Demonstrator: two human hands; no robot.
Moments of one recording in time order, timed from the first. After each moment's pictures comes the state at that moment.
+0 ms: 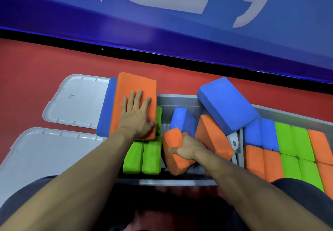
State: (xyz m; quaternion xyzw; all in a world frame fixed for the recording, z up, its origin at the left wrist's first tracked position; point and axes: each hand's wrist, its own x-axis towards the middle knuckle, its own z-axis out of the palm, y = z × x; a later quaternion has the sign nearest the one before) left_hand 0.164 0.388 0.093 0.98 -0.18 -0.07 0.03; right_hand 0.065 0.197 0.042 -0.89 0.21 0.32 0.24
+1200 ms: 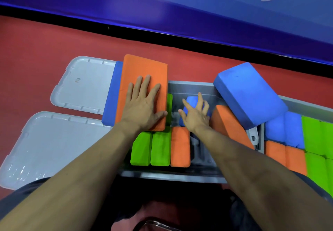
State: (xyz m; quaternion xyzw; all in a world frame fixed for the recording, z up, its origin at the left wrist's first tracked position) left_hand 0.172 0.403 0.081 0.98 -0.21 -0.04 0.05; right_hand 0.140 0.201 -0.022 -0.94 0.20 0.15 0.22
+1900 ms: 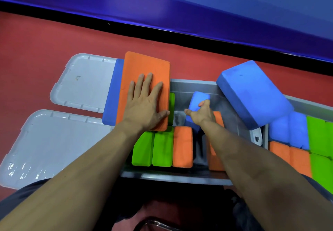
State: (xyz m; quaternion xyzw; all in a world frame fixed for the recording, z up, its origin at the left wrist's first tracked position) left_hand 0.173 0.399 0.082 0.98 -0.20 -0.04 0.06; right_hand 0.155 0.177 -0.036 -0.85 0.36 0.15 0.36
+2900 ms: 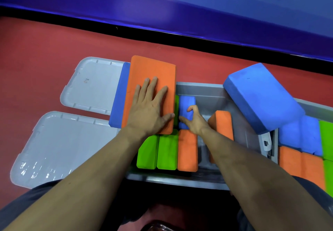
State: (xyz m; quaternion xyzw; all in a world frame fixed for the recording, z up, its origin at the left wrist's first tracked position) left_hand 0.170 0.407 0.079 0.97 -0.21 0.00 0.10; right_hand 0.155 0.204 -0.072 -0.85 0.20 0.17 0.45
